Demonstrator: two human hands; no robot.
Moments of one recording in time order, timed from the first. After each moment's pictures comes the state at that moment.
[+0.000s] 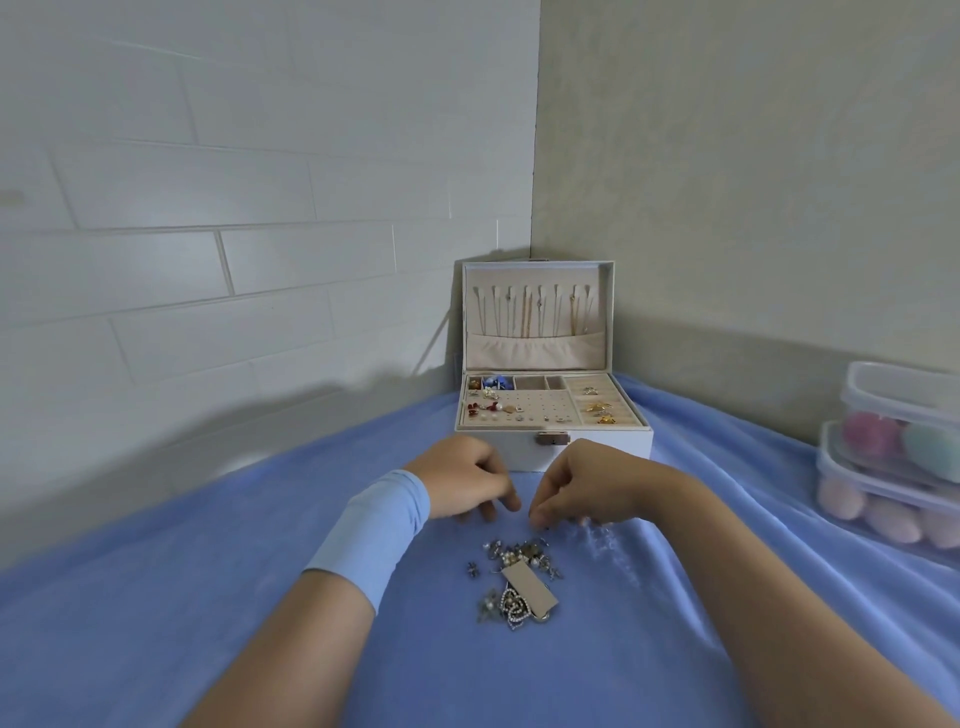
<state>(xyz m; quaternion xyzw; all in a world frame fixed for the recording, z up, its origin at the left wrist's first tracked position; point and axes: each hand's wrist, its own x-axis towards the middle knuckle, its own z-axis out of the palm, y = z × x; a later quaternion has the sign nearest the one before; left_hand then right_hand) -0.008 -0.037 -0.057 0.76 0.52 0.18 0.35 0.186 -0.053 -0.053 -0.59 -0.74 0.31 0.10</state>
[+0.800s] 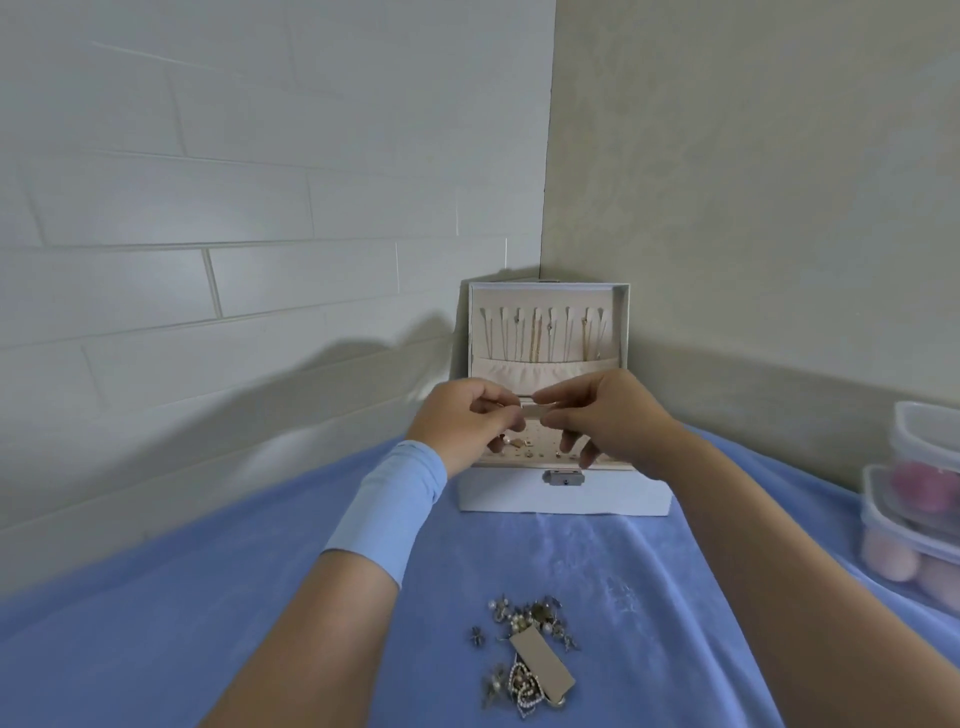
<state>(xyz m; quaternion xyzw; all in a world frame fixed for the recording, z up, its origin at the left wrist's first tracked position) 0.001 0.008 -0.019 0.69 0.46 0.43 0.36 0.190 0.000 -0.008 -0.54 -0.65 0.33 0.42</state>
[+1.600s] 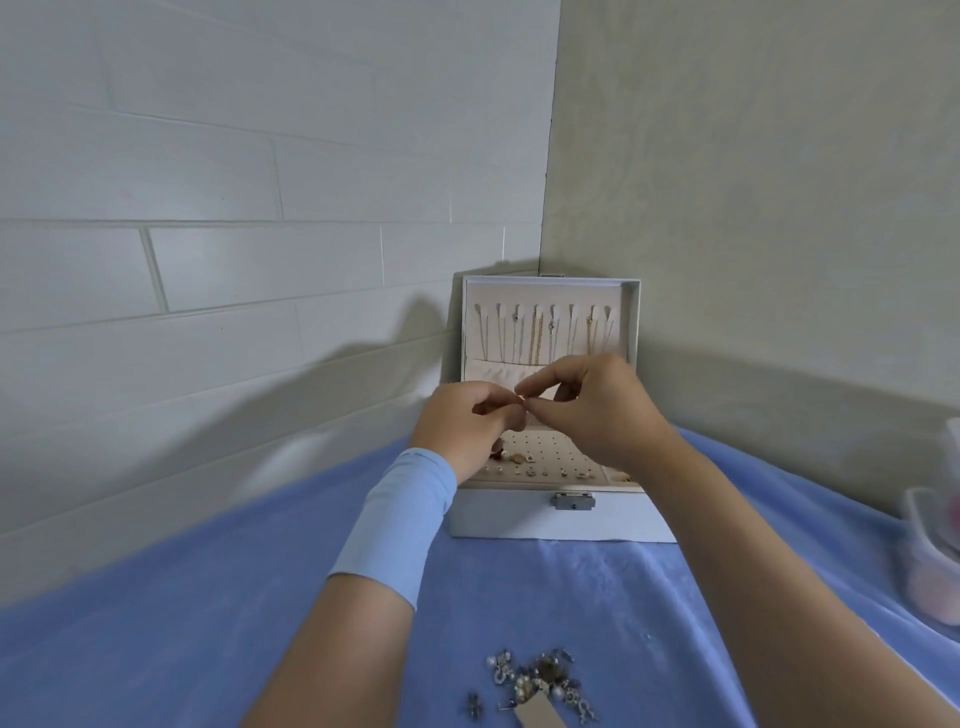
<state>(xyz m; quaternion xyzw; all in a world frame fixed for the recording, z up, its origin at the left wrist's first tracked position) 0.013 0.052 -0.031 0.67 0.46 0.46 0.35 0.177 0.039 -0.011 -0.53 -0.70 0.16 0.44</state>
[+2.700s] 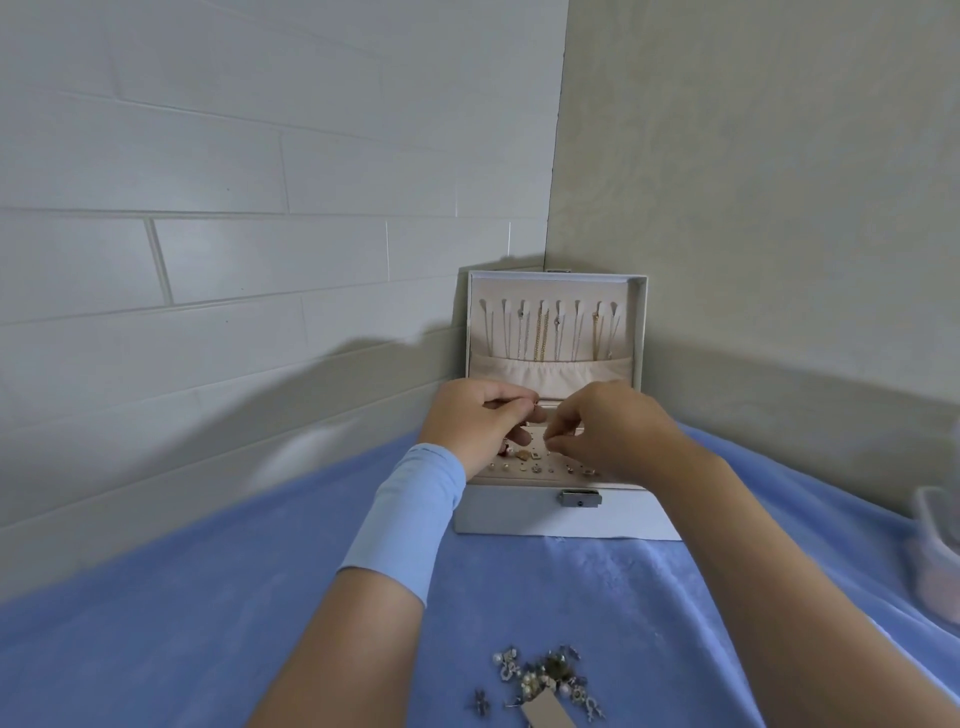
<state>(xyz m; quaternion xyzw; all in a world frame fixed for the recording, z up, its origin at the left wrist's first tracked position) 0.017 0.046 -0.029 0.65 0.43 0.47 0.41 0.186 0.043 -0.016 -0.65 -0.75 -0.02 0.15</state>
